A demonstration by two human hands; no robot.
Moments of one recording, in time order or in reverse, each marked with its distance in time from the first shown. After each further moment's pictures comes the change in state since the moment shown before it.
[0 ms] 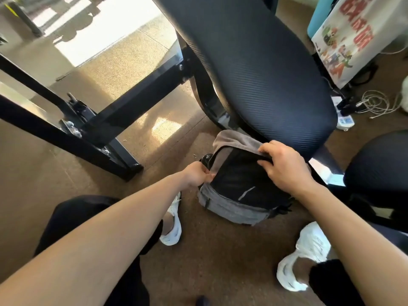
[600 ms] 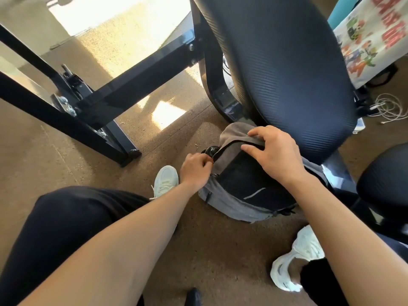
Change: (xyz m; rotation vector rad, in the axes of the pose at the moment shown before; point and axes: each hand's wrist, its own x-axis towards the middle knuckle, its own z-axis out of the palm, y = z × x) left_hand 0.030 -0.040 0.040 -0.052 0.536 0.131; right_hand 0.040 -0.039 0.021 0.074 0.060 -0.019
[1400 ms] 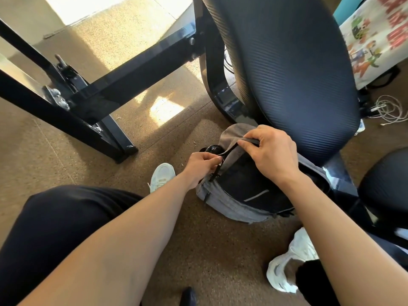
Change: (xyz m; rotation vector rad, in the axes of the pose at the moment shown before) left_hand 0.020 0.006 0.004 -0.779 -0.318 -0.301; right_hand 0.009 -0.009 0.013 -0.020 0.072 -0.036
